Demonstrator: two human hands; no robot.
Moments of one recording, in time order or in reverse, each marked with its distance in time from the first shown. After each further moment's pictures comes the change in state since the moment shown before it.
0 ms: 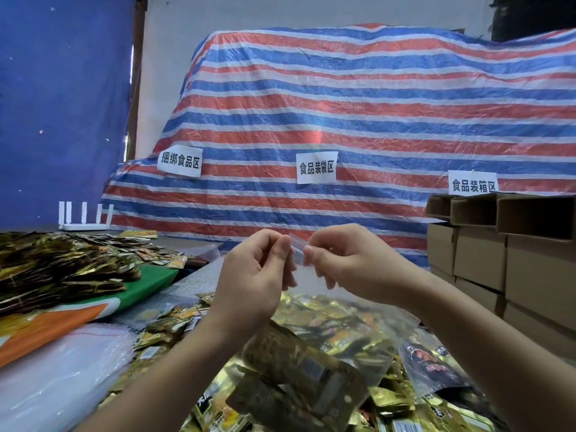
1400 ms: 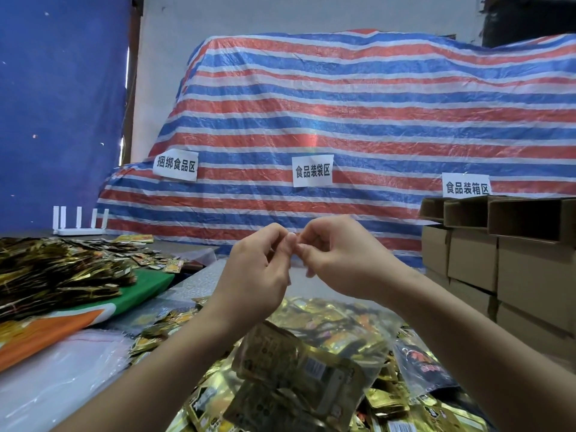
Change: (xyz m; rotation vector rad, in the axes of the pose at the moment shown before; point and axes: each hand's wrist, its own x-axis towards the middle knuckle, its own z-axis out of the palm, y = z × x) left_hand 0.013 0.012 0.000 0.205 -0.096 0.082; right_hand 0.010 -0.010 0.005 -0.048 0.143 0.081
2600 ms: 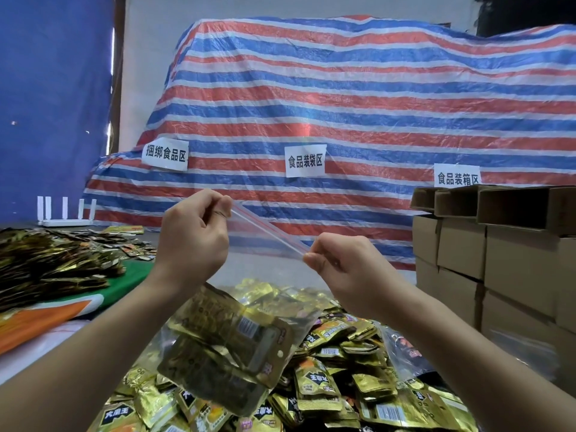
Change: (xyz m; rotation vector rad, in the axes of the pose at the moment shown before) left_hand 0.019 -0.032 -0.038 0.200 0.288 0.030; right_hand -0.031 0.045 0.008 -0.083 0.023 -0.163
